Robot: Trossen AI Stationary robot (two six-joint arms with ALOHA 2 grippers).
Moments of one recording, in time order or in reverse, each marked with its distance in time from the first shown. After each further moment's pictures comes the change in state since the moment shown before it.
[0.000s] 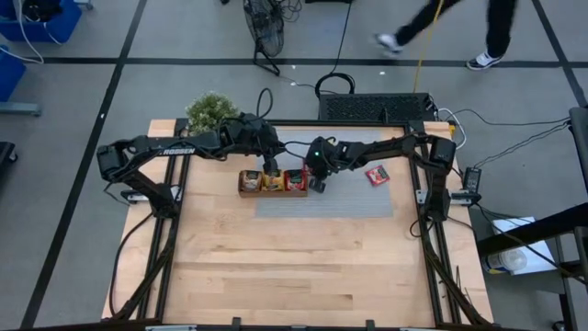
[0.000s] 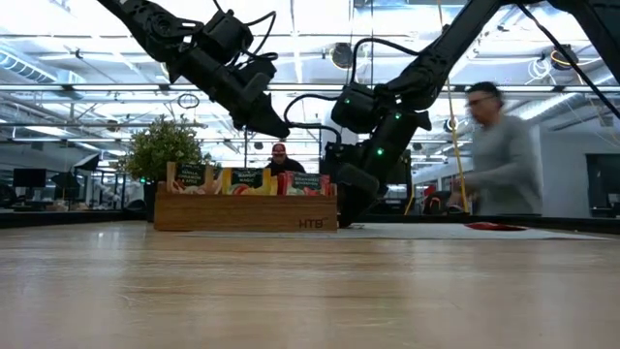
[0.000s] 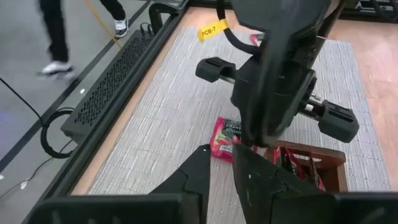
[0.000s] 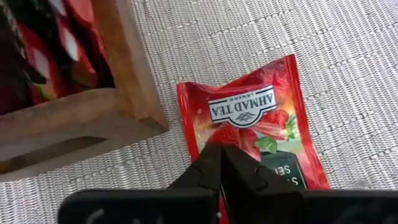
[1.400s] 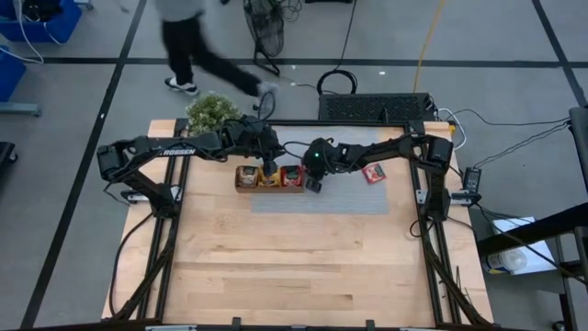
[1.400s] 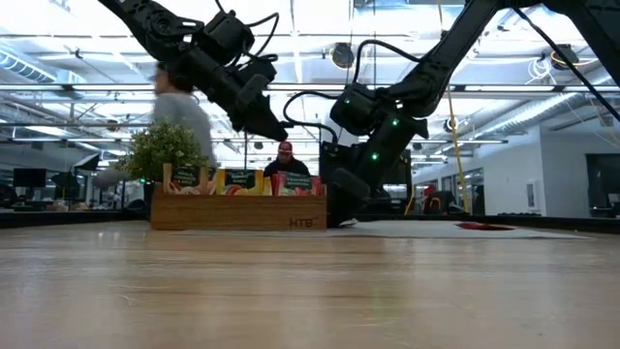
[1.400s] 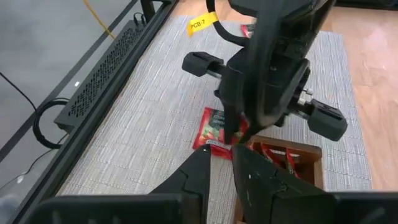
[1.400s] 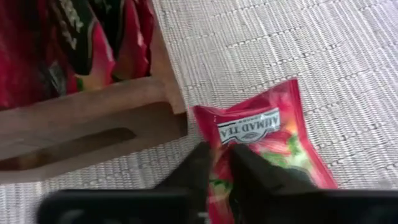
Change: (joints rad) left arm -0.013 0.000 0.001 -0.041 -0.001 0.003; right arm -0.006 0.024 0.000 0.150 0.038 -0.025
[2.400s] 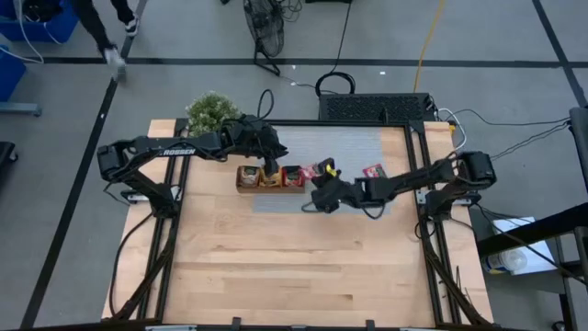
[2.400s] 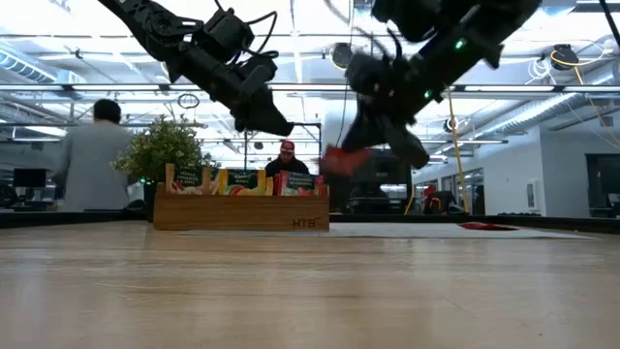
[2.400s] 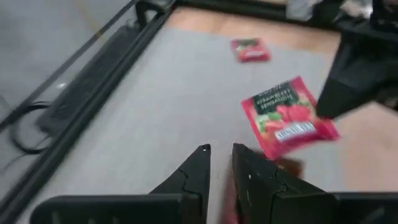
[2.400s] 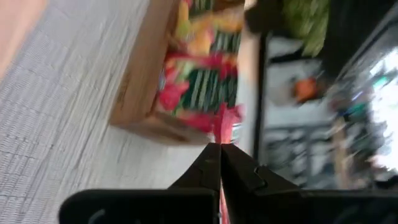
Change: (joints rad) left arm -0.001 0.000 0.000 0.033 0.042 -0.071; right arm 0.423 -0.354 -0.161 0.144 0.532 -0.596
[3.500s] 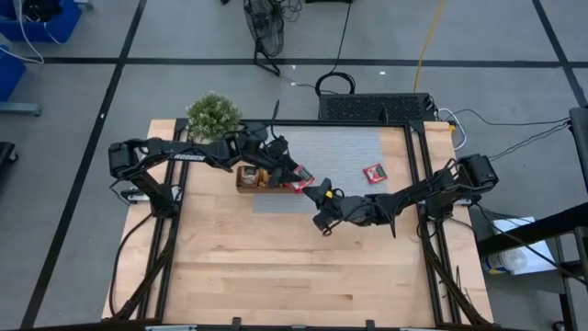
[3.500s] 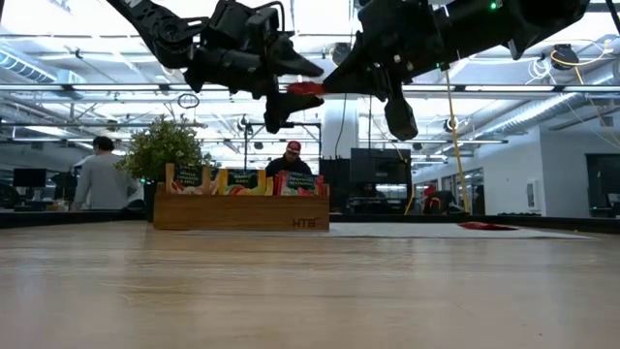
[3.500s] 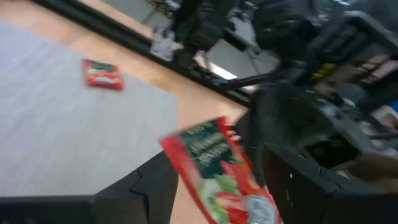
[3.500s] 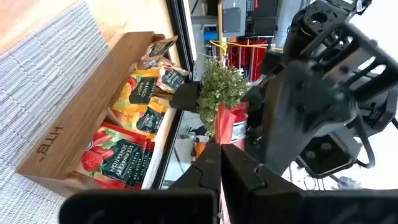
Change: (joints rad) left arm -0.096 0.090 0.000 0.314 0.420 -0.462; right arm 0.184 0.001 -0.097 0.565 0.132 -0.659
